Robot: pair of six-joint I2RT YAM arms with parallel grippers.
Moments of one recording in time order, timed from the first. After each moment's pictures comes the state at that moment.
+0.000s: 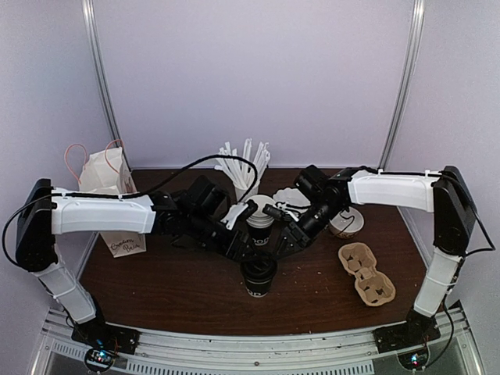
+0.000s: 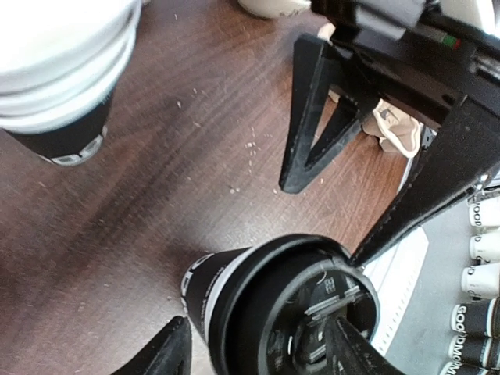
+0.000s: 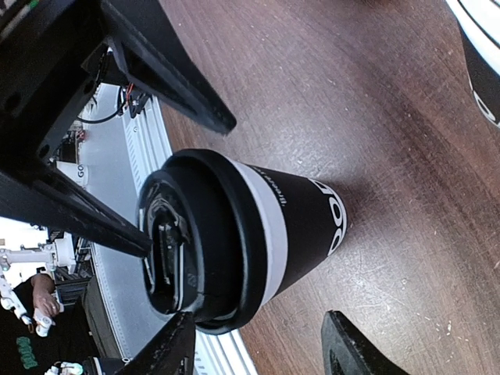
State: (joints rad) left arm -0.94 1.66 1.14 -0.32 0.38 -0.38; right arm 0.69 1.81 1.34 -0.79 -0.80 -0.03
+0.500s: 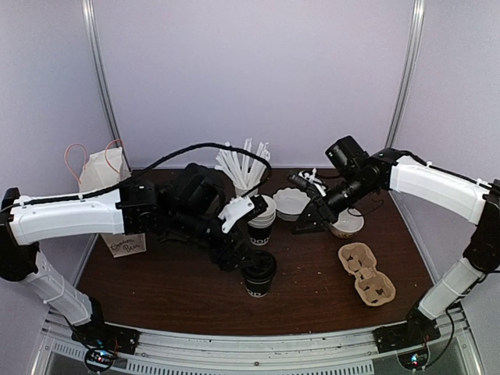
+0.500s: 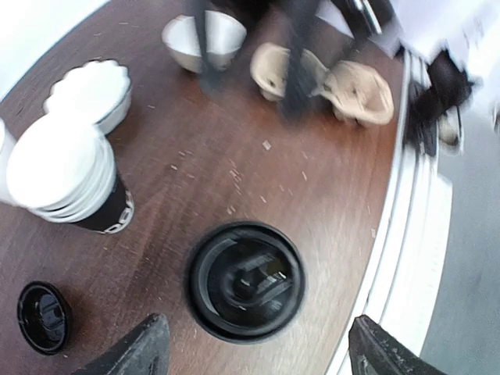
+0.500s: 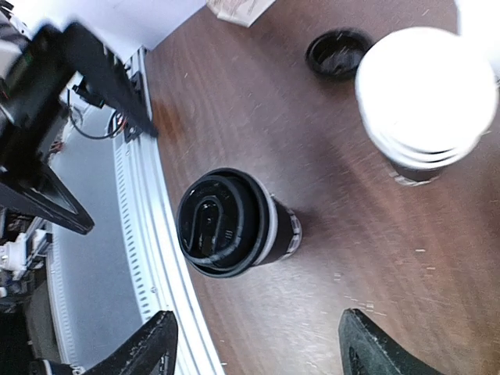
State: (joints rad) left arm -1.08 1.46 1.23 -0.51 0.15 -0.06; right arm 0.63 1.58 1.34 -0.82 -0.72 -0.15
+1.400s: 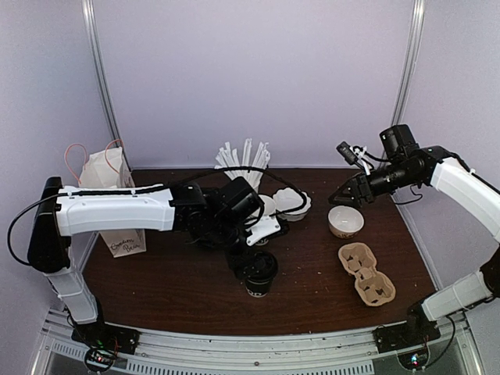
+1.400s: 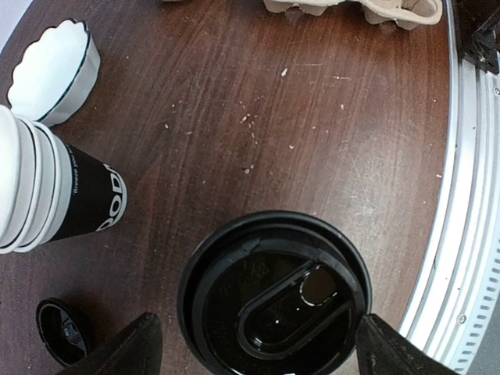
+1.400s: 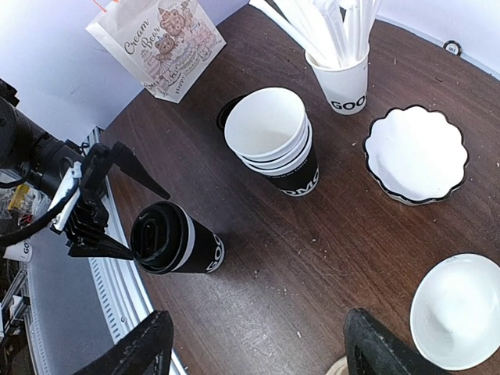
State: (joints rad) left arm -1.13 1.75 1.44 -0.71 0.03 0.15; right arm 0.30 1.32 1.26 -0.81 -0.72 -0.18
